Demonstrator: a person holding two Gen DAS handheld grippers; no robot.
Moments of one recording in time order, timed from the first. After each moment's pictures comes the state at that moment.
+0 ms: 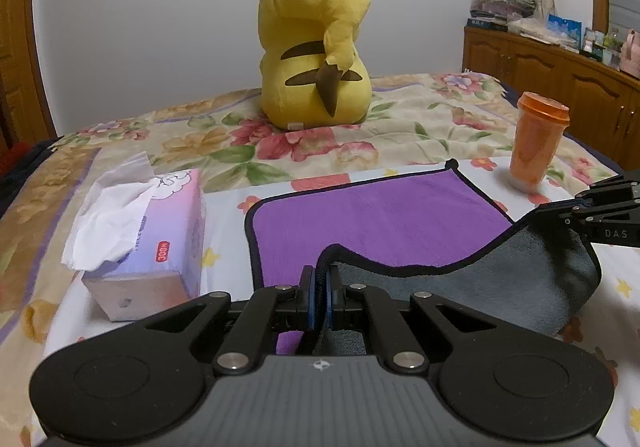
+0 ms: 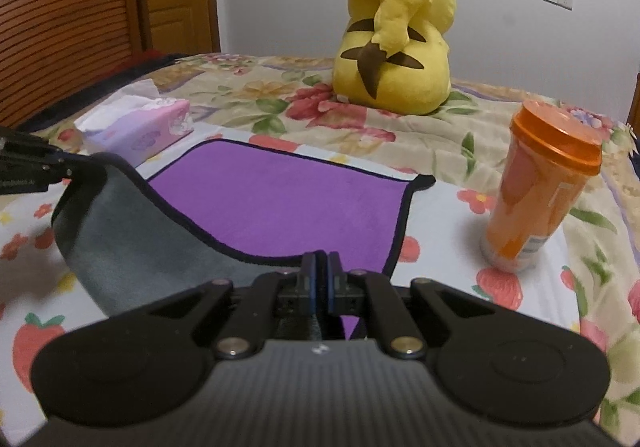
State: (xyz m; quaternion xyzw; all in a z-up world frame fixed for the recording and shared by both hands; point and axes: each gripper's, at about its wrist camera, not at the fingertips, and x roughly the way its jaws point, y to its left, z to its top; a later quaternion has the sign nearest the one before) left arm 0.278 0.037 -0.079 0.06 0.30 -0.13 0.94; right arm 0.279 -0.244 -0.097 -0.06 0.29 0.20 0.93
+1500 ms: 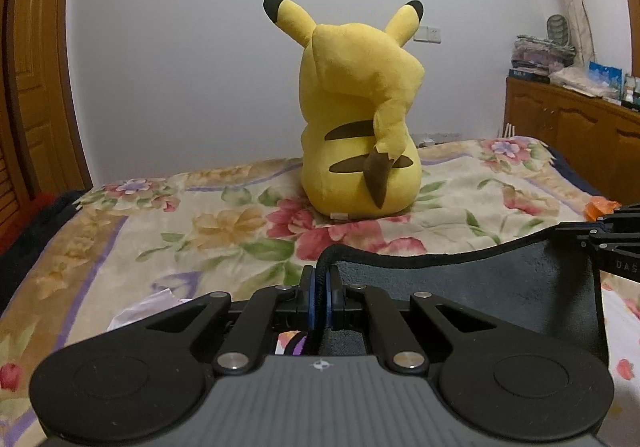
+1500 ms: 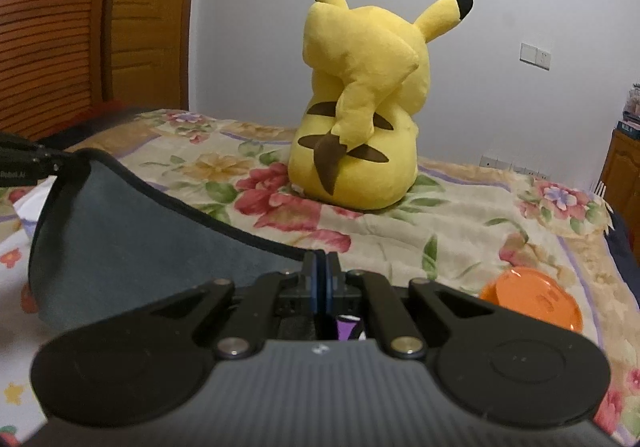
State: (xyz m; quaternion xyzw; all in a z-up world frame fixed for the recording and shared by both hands) left arm 0.365 0.028 -0.024 0.05 0.23 -0.07 0.97; right arm 0.354 -0.235 -0.047 -0.08 0.21 0.16 0.96
